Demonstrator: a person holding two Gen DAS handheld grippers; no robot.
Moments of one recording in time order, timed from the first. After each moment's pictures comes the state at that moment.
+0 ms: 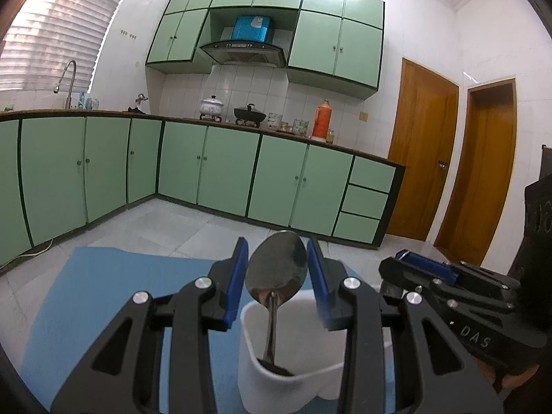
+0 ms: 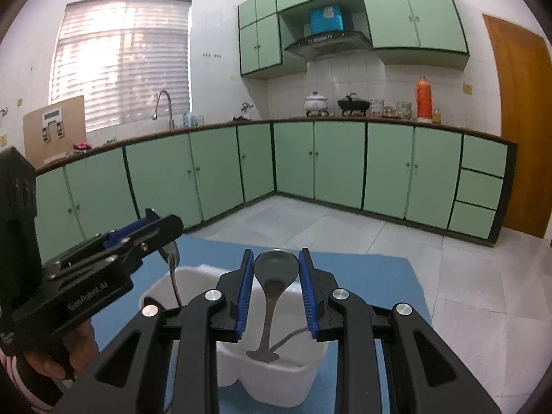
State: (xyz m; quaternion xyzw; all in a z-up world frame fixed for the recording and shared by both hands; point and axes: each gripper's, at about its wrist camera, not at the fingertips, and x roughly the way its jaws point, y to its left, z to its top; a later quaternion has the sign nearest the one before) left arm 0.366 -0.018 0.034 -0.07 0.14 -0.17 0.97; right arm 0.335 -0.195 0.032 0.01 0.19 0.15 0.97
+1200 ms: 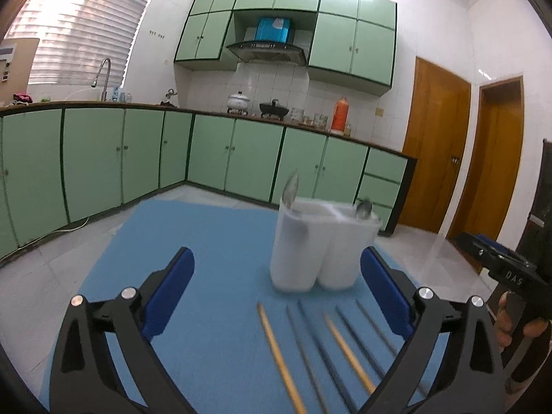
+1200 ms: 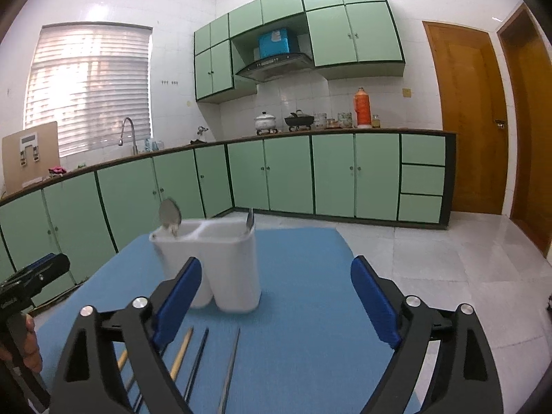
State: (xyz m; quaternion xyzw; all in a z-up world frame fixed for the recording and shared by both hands) left arm 0.190 0.030 0.013 -0.07 0.16 -0.11 0.98; right arm 0.168 -0.265 0.010 0.05 0.15 0.05 0.99
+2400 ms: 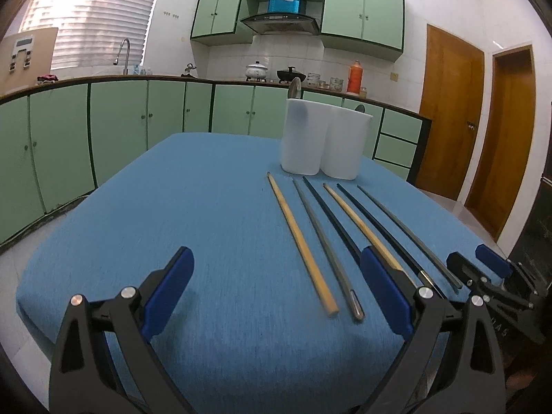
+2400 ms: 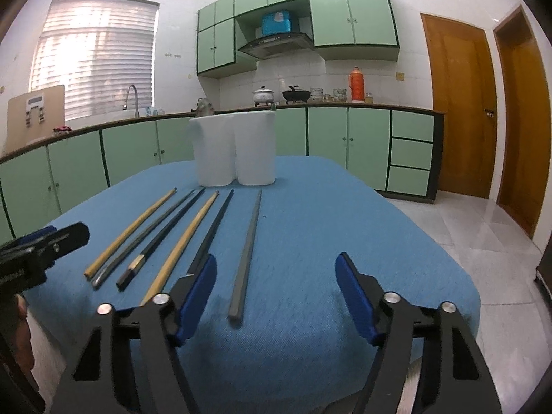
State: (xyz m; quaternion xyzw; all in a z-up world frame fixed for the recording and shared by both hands) left arm 0.072 0.019 -0.085 -0.05 0.21 -0.07 0.97; right arm 0.036 -0.221 -0.114 0.02 0.18 0.03 0.98
